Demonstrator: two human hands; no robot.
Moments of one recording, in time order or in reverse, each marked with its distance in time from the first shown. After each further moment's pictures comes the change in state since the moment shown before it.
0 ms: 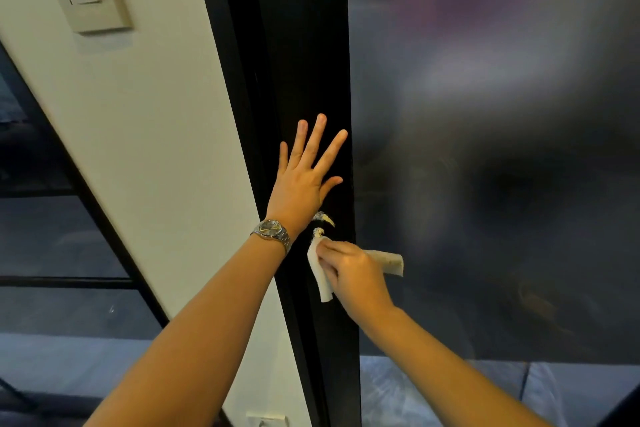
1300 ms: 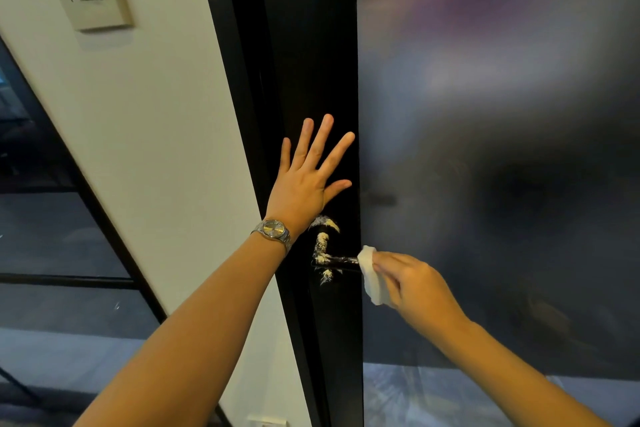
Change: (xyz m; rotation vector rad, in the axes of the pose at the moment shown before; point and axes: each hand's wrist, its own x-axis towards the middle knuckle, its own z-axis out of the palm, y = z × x) left_hand 0.004 -0.013 0.015 0.156 0.076 0.060; right_hand -0.025 0.057 -0.038 -0.074 -0.068 0.092
